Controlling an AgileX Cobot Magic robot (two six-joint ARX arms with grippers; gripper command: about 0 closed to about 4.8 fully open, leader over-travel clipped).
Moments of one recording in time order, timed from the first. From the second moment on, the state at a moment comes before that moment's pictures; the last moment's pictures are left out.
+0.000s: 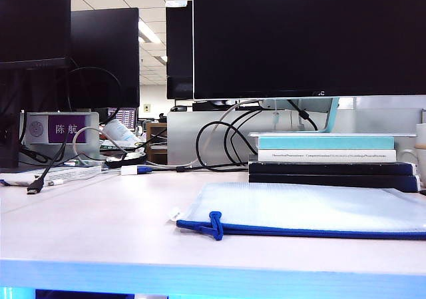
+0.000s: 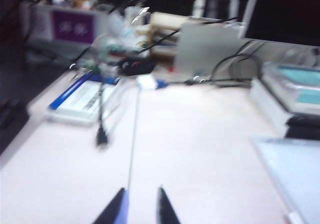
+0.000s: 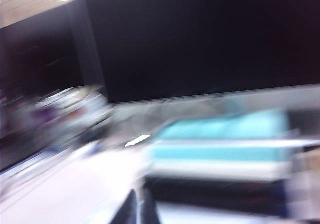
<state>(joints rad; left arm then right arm) -0.06 0.01 0.21 -0.25 0.10 -0.09 0.34 0.00 0.10 0.15 0.13 0.17</state>
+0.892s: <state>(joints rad) -0.06 0.01 0.12 -0.24 0.07 -0.04 0.20 0.00 0.01 -0.06 0.00 0.11</state>
